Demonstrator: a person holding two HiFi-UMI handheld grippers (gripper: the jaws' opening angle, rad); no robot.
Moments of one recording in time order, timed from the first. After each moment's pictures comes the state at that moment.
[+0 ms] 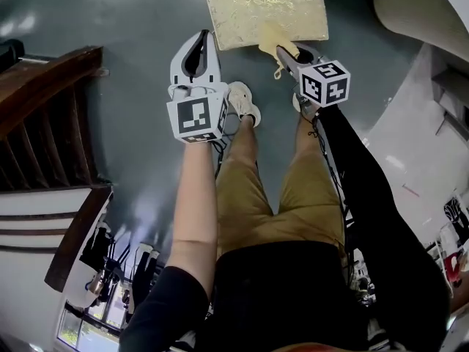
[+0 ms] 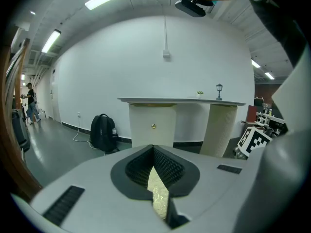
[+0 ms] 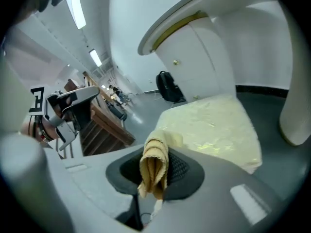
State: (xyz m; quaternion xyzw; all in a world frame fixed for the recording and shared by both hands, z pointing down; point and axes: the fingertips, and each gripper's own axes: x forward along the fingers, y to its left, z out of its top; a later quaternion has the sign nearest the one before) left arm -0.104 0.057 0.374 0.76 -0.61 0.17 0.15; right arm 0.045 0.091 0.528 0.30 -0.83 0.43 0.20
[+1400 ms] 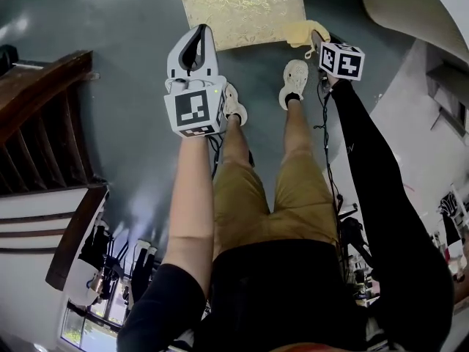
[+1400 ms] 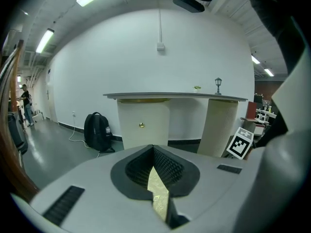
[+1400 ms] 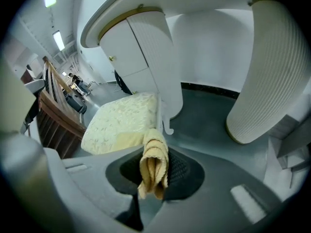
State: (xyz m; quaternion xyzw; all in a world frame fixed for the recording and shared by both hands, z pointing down) left arm -0.044 0.022 0.390 0.76 -0.60 0.19 0.15; right arm 0.227 0.024 0.615 0.46 -0.71 0.42 0.32
